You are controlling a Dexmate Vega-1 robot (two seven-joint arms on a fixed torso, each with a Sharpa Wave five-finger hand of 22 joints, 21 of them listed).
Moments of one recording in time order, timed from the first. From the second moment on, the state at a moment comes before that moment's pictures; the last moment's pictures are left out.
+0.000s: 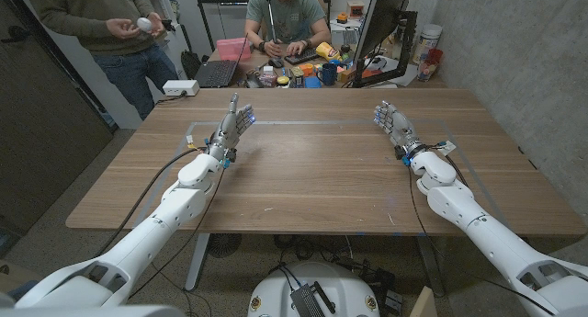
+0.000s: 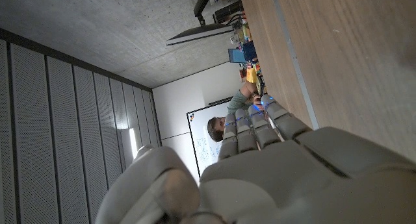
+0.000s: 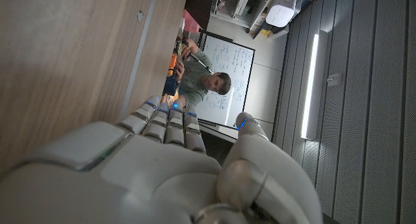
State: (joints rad) left arm 0.84 0.52 0.38 -1.29 -0.65 -0.27 -0.03; left_hand 0.27 -0.01 -0.20 0.12 0.59 0.17 0.11 0.19 0.18 0.20 0.02 0.19 0.18 0.18 0.00 0.18 0.18 0.22 -0.04 0.19 0.17; right arm -0.85 -0.51 -0.36 -1.30 0.68 0.29 0.05; right_hand 0.33 0.11 0.23 -0.01 0.46 0.23 0.14 0.19 0.18 0.21 0.14 0.21 0.18 0.11 0.07 0.18 0.17 0.11 -0.03 0.20 0.18
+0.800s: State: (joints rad) left arm 0.82 0.62 0.42 -1.38 -0.46 -0.18 0.07; left_hand 0.43 0.08 -0.14 0.05 0.60 0.18 0.10 0.20 0.18 0.21 0.01 0.20 0.19 0.19 0.00 0.19 0.18 0.23 0.00 0.19 0.17; right arm -0.84 -0.56 -0.34 -1.34 0.68 0.24 0.05; right_hand 0.33 0.11 0.23 -0.01 0.46 0.23 0.14 0.19 0.18 0.21 0.14 0.21 0.18 0.11 0.07 0.18 0.17 0.11 -0.03 0.20 0.18
